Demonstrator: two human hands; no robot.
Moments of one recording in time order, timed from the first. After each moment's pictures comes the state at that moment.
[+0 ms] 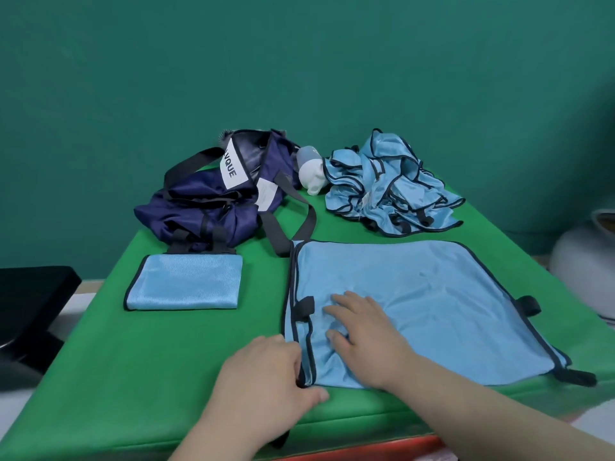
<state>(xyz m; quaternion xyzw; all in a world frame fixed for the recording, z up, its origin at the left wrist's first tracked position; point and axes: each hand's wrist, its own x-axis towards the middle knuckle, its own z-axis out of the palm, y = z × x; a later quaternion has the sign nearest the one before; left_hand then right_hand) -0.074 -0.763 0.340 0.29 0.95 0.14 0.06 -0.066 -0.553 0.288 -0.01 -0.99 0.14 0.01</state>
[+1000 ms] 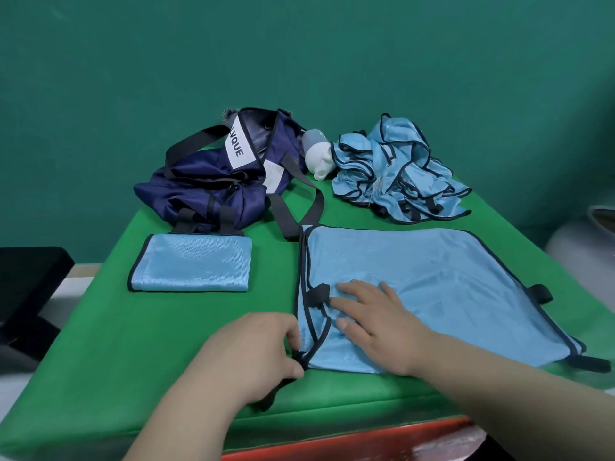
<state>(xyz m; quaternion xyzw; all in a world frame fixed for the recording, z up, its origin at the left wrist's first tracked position) -0.111 -0.793 0.346 0.28 0.93 0.17 0.19 -0.062 -0.555 0.304 0.03 -0.99 0.09 -0.06</state>
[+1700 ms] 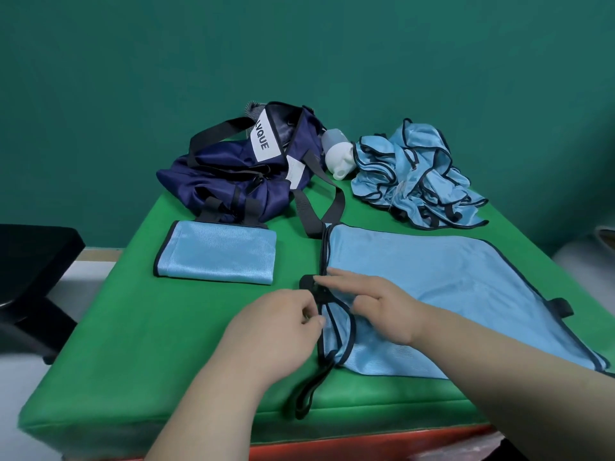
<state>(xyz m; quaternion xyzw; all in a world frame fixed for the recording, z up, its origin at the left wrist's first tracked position) -0.123 -0.802 0.339 0.25 0.92 0.28 0.09 -0.100 -0.592 0.333 0.05 -0.94 0.34 -0.08</state>
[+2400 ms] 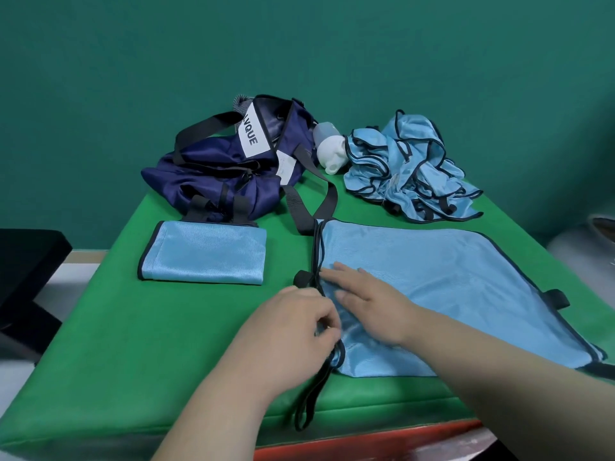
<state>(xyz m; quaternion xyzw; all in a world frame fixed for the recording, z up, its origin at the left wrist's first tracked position) -0.118 -0.785 0.333 0.37 0.86 0.34 0.03 -0.107 -0.580 0.308 0.01 -0.95 0.29 -0.05</state>
